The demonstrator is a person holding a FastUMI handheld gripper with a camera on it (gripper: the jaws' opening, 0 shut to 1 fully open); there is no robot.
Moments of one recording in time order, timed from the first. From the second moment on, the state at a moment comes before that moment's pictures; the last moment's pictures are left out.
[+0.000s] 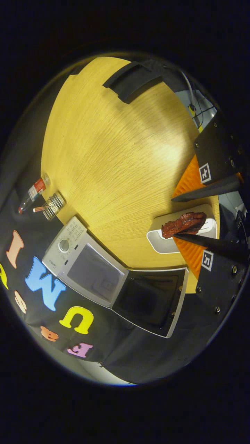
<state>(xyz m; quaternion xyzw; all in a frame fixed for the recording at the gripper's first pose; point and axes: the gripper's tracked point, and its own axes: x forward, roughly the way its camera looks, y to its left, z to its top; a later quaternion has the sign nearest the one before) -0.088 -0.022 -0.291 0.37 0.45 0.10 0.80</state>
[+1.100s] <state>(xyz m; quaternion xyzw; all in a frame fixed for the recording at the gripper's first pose) 0.012 0.019 -0.189 0.29 0.38 0.19 0.86</state>
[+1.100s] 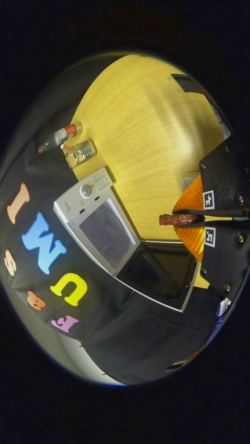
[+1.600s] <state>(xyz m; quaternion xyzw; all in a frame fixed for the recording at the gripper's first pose) 0.101 0.069 -0.168 0.25 0.33 0.22 0.88</state>
